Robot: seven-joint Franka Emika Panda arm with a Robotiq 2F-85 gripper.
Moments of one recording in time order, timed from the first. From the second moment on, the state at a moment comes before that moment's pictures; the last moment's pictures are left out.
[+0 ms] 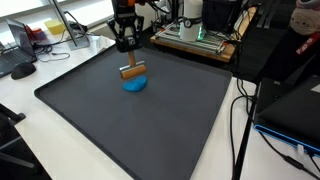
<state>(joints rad) -0.02 0.01 -0.04 -2.31 0.00 2.45 1.86</state>
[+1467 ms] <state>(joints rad) 0.02 0.17 -0.03 -2.16 -0.03 2.35 1.96</state>
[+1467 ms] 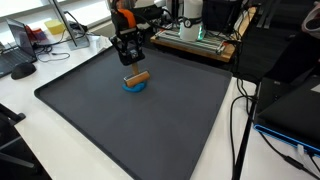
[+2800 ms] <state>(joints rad) 0.03 0.21 -0.04 -2.13 -0.02 2.36 1.97</state>
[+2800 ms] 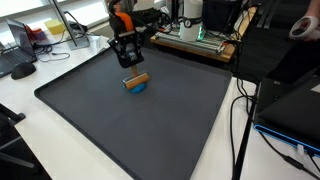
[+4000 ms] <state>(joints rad) 0.02 0.20 -0.06 -2.17 -0.01 2.43 1.93</state>
